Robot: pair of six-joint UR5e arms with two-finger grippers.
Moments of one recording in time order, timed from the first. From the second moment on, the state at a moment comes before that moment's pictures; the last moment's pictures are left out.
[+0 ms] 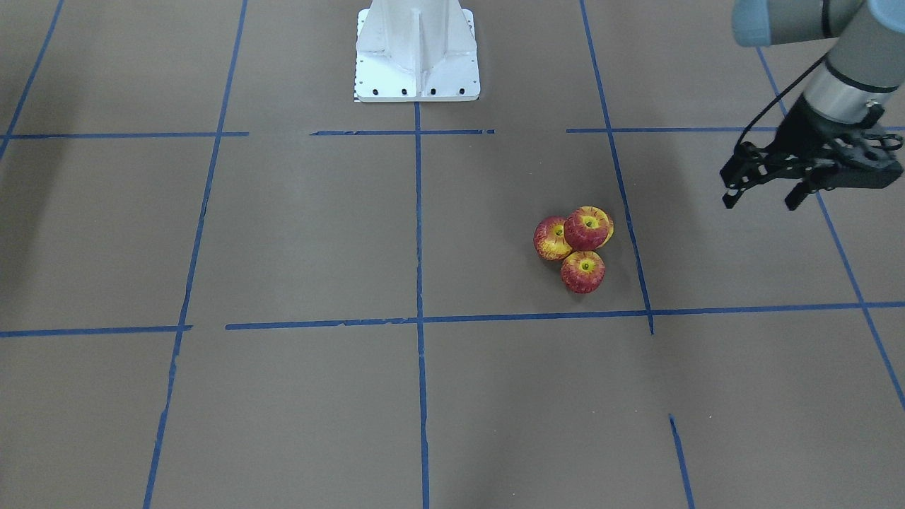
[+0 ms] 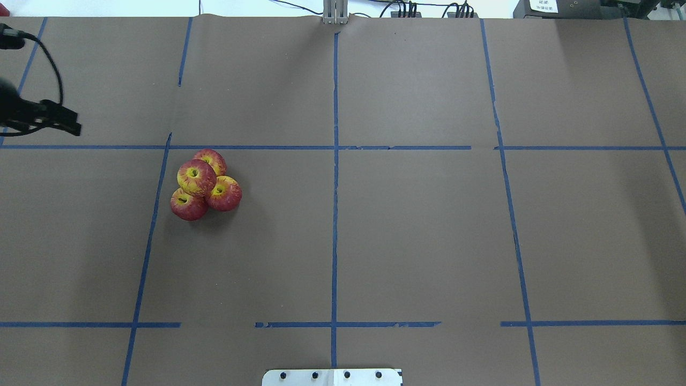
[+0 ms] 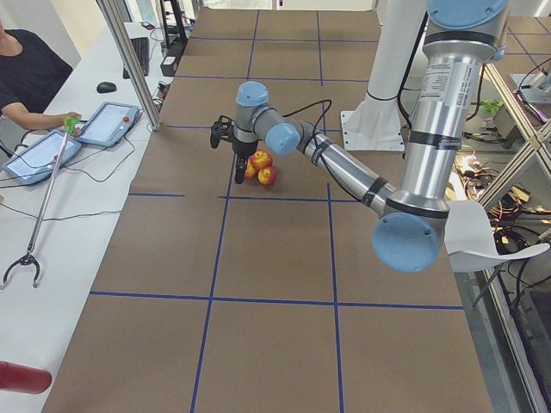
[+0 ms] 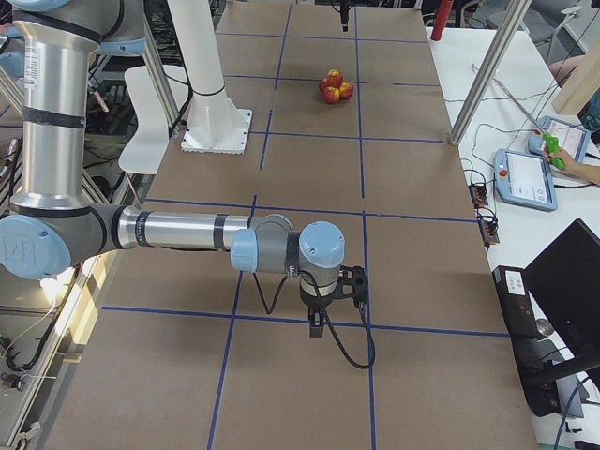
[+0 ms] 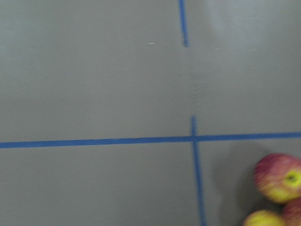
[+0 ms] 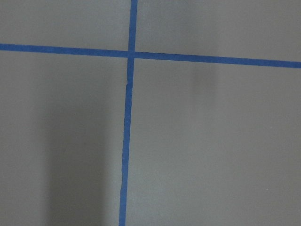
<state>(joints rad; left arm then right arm) -1.14 -1.64 -1.98 -1.68 -2.16 -0.57 1.59 -1.71 1.71 -1.59 2.29 -0.06</state>
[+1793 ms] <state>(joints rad) -1.69 -1.48 -1.57 -1.60 -2.27 0.37 1.59 -1.71 1.71 -1.59 2.29 -0.06</state>
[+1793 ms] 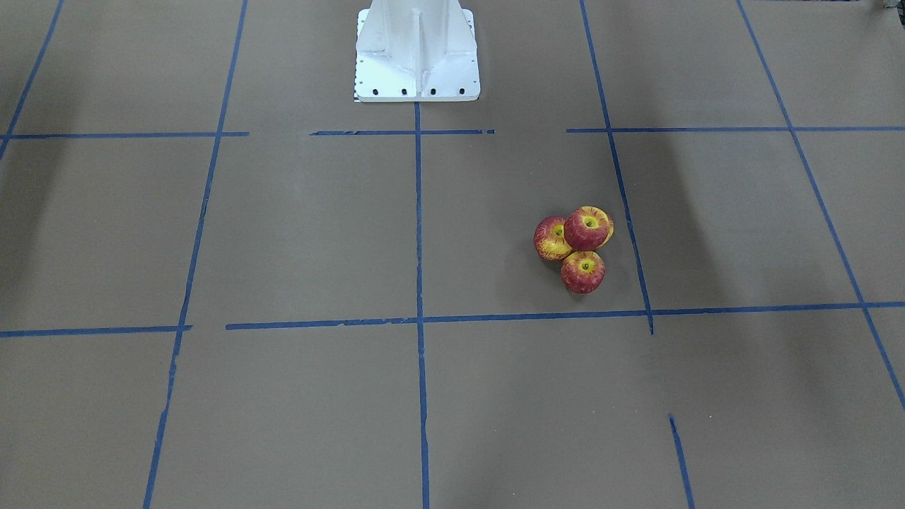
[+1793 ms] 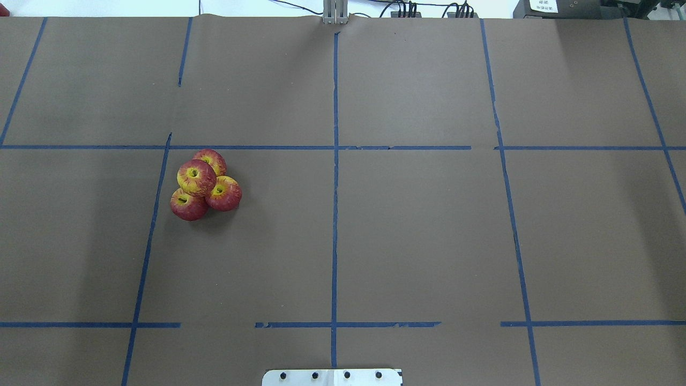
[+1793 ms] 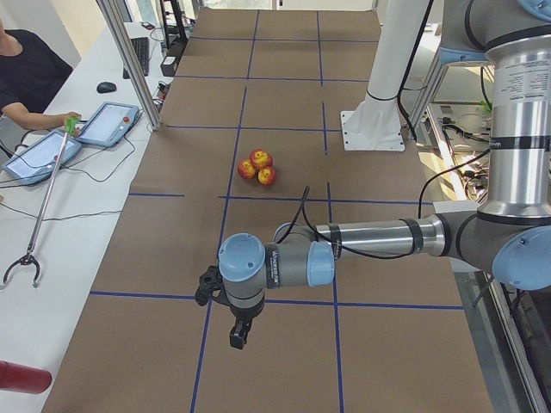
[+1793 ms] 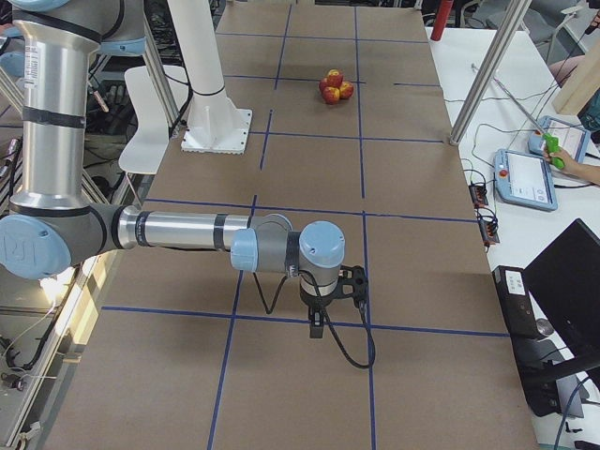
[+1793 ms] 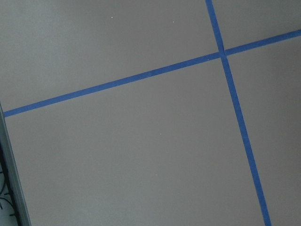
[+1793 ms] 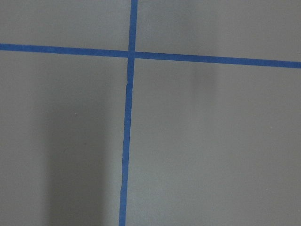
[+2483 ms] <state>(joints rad) -1.68 -1.51 -1.60 -1.48 -2.27 0.38 1.59 -1.71 1.71 -1.59 2.29 -0.06</state>
